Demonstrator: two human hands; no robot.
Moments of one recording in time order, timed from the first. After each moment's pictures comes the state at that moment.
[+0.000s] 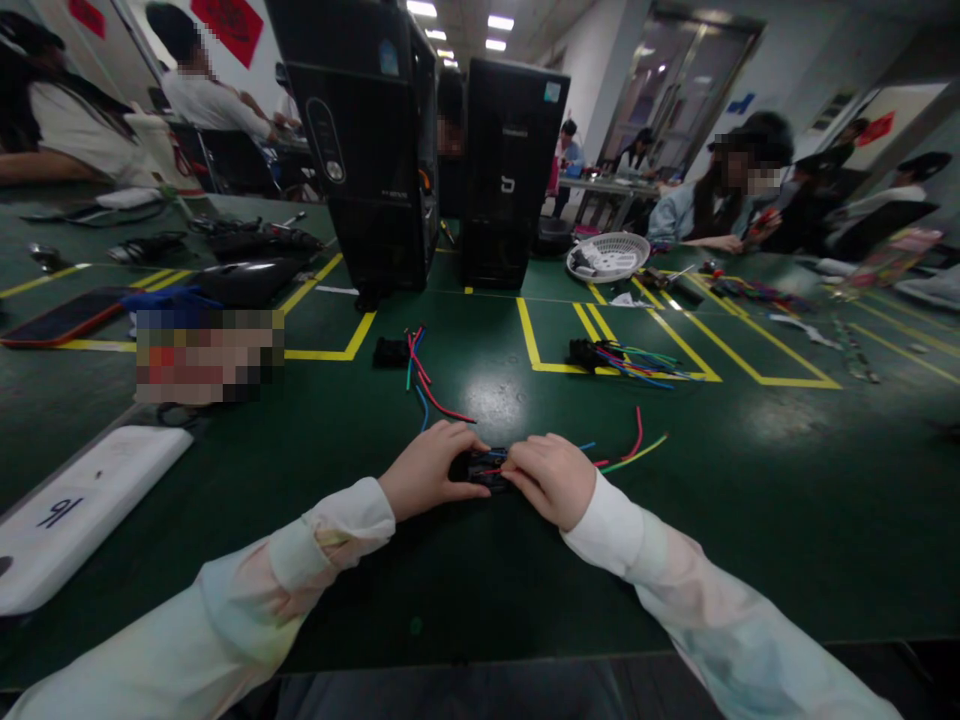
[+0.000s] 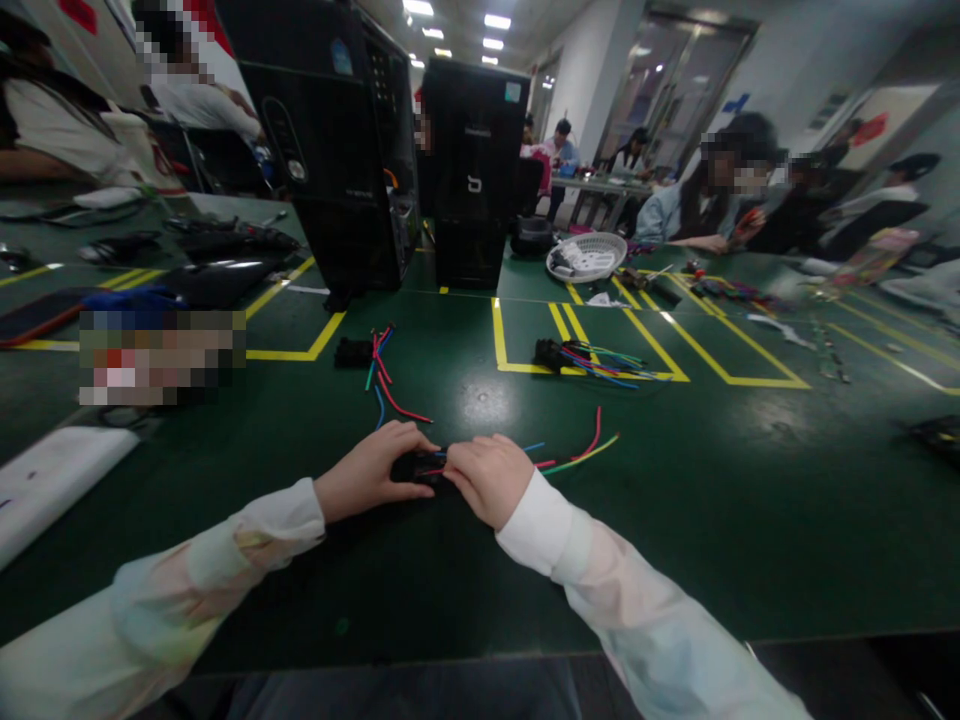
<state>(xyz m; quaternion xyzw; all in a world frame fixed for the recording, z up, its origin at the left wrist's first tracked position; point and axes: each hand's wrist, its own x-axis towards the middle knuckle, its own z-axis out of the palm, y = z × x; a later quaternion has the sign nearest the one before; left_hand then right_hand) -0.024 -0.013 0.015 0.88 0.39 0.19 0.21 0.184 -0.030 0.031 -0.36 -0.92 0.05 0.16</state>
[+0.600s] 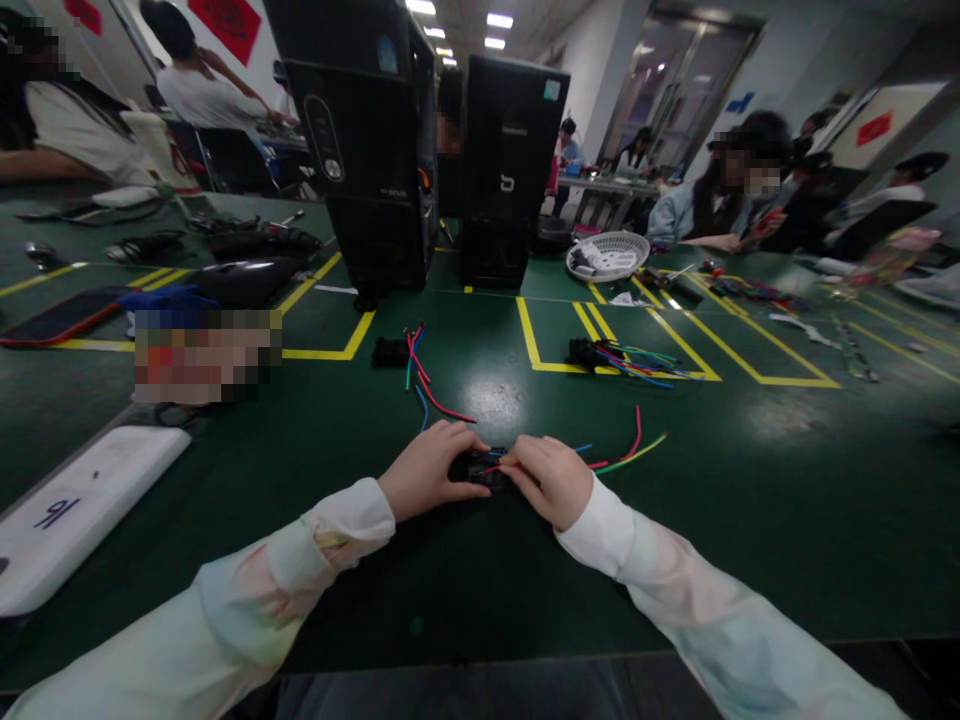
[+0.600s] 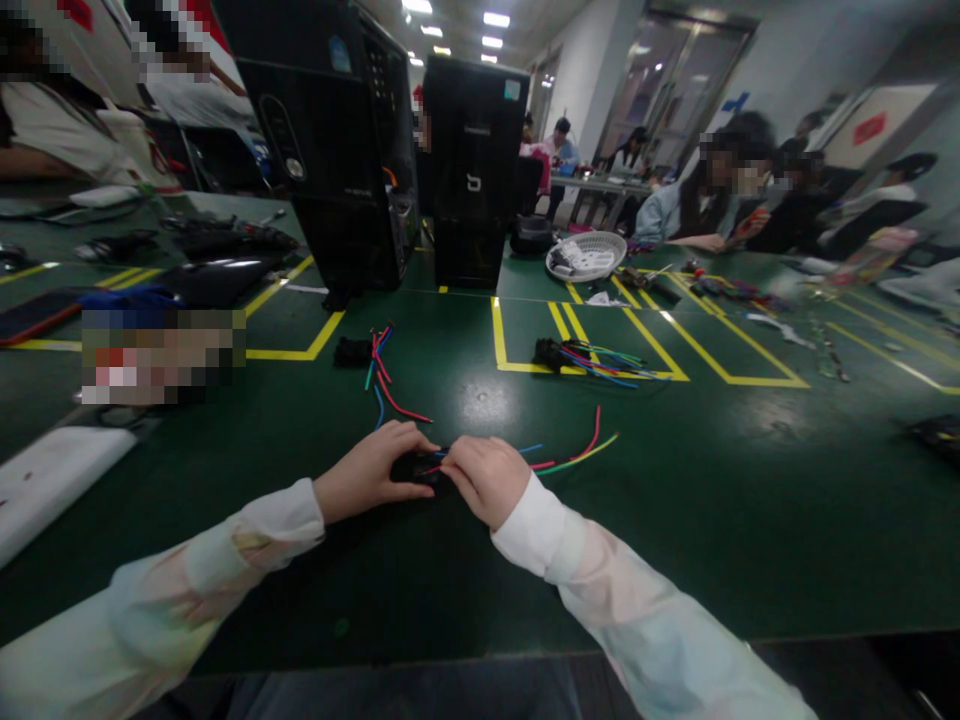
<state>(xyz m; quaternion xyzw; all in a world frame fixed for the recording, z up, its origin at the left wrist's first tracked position) -0.023 -0.014 0.016 0.87 0.39 0.19 0.21 0.182 -0.029 0.021 -0.35 -0.90 0.06 0.25</state>
